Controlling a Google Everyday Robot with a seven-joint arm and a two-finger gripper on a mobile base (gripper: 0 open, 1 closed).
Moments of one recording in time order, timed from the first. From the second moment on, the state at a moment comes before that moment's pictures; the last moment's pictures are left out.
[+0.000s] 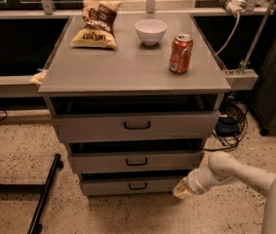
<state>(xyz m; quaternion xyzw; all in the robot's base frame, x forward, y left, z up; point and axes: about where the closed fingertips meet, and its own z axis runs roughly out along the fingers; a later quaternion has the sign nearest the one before) 0.533 -0.194 0.340 -0.60 0.74 0.22 0.20</state>
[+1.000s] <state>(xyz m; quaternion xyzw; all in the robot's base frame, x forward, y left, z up) 0.535 -0.215 0.293 -0.63 0.70 0.19 0.26</state>
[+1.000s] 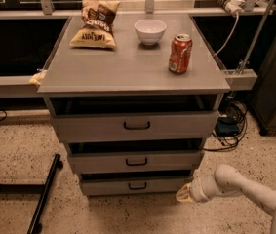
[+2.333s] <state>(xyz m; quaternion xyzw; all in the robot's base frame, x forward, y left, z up) 0.568 -0.193 0.254 -0.68 0.63 0.15 0.33</state>
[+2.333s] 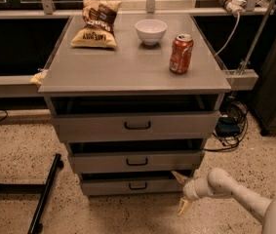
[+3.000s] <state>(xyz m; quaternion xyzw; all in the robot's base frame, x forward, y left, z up) 0.593 -0.187 0.235 -0.69 0.63 0.15 0.32</state>
